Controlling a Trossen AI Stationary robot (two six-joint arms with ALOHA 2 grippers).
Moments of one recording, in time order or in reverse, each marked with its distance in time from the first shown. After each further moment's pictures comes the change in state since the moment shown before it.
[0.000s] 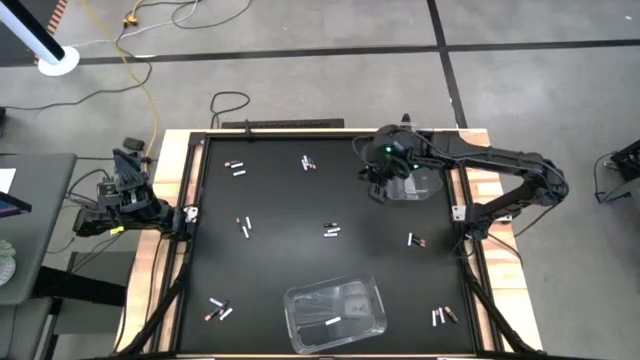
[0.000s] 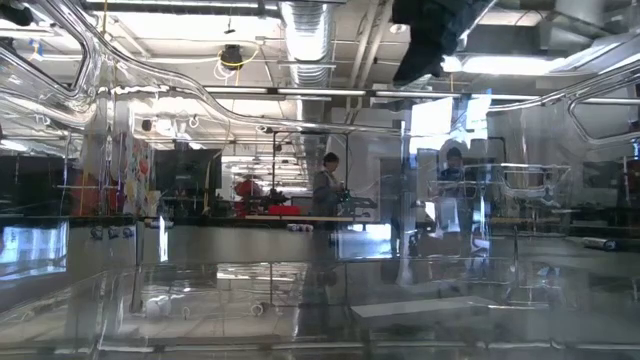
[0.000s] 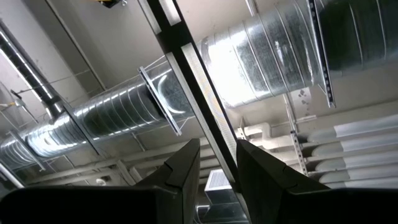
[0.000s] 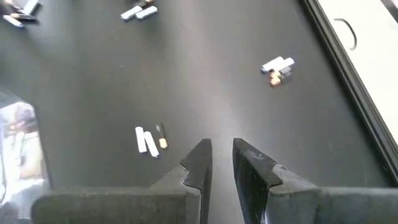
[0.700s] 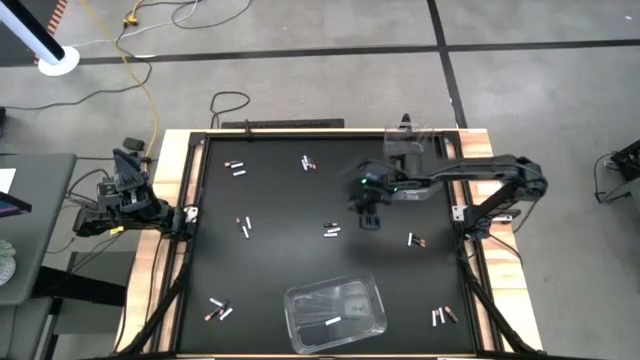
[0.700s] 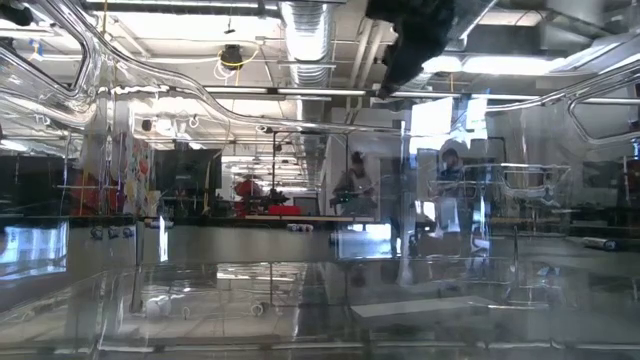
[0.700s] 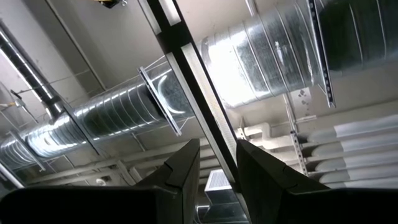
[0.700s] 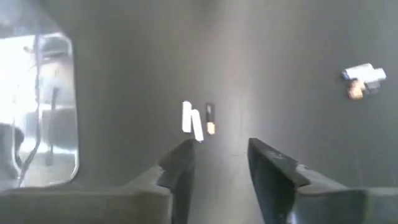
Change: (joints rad) left arm 0.000 0.000 0.000 -0.001 0.000 0.000; right arm 0.198 0.194 0.100 -0.061 0.000 -0.120
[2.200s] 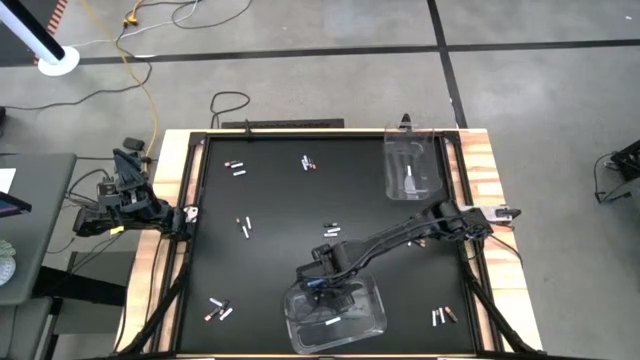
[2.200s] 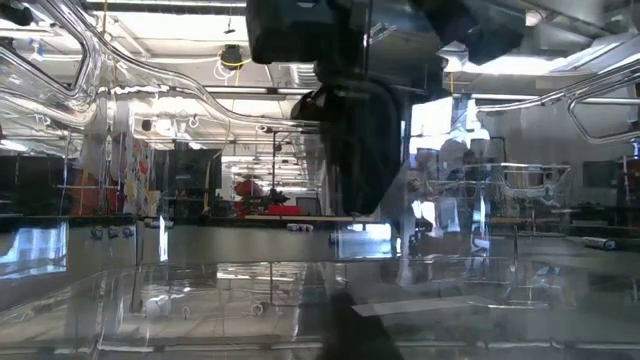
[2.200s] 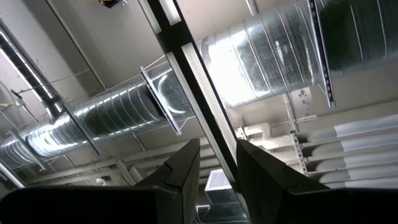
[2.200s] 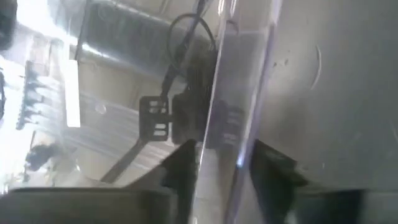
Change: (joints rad) left arm 0.000 0.000 0.000 0.001 -0.001 0.000; right arm 0.392 0.678 0.474 -0.165 0.005 0.098
